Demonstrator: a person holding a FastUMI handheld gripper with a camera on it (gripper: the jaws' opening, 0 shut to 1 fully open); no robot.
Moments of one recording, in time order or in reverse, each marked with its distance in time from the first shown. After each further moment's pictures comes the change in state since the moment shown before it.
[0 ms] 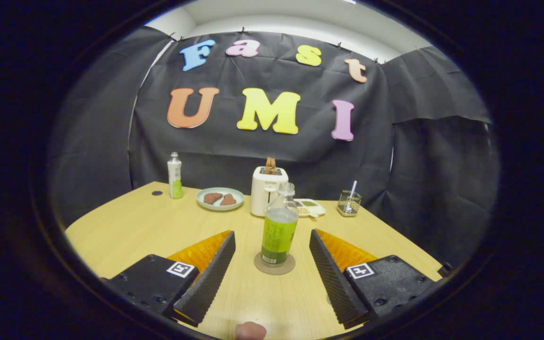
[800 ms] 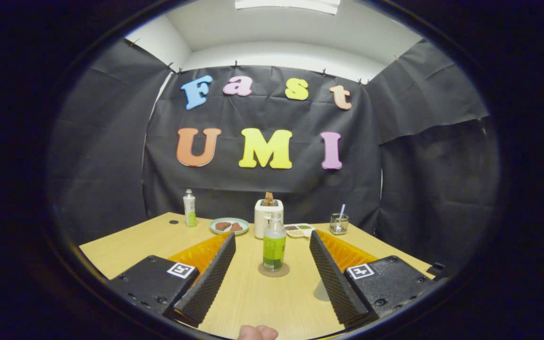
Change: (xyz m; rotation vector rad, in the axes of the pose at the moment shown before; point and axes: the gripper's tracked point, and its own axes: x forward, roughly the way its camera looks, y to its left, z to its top) arm -0.101 -0.015 0.002 0.058 -0.163 0.041
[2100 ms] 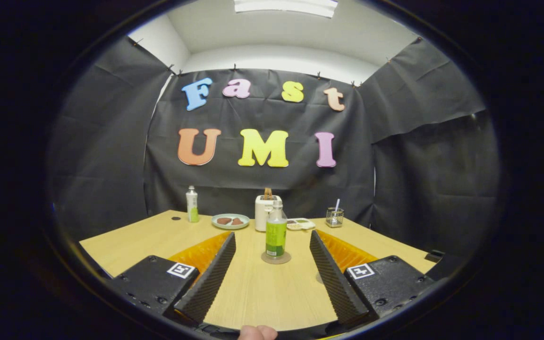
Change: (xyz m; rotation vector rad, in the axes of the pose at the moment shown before) arm -0.041 0.003 -0.030 0.006 -0.034 -0.053
